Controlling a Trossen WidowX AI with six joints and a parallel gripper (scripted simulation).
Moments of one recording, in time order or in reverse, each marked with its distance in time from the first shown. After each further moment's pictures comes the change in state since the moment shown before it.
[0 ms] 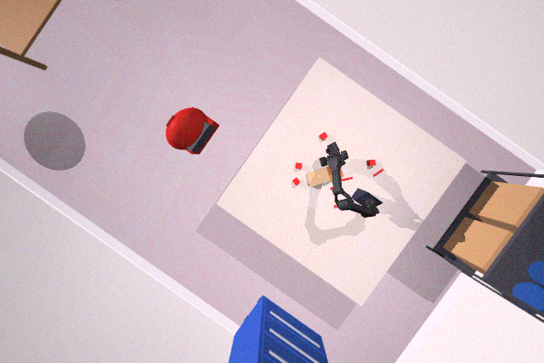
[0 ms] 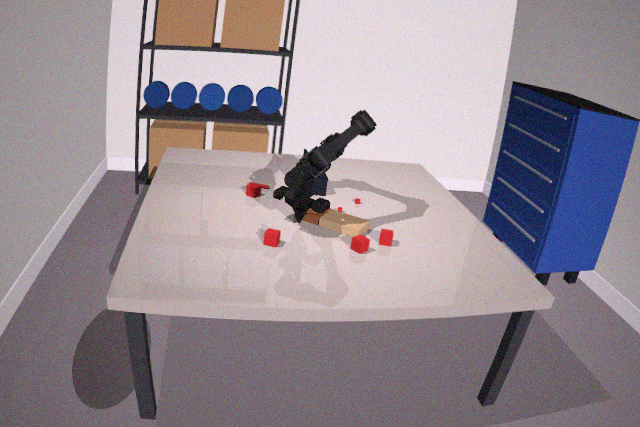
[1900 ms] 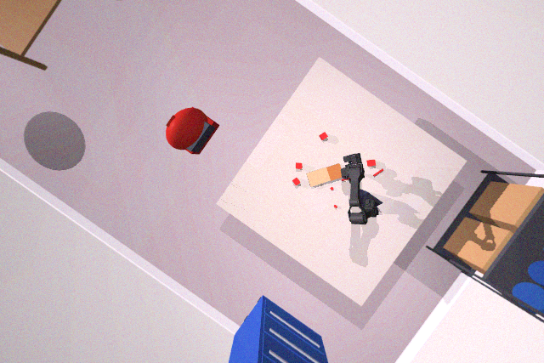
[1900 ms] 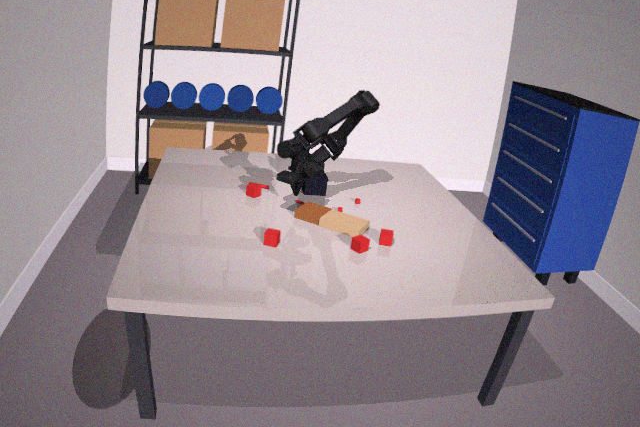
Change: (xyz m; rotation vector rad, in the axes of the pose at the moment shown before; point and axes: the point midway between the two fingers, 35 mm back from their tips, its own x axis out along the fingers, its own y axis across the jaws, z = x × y) arm -0.045 -0.076 -0.097 -1.529 -0.023 -0.017
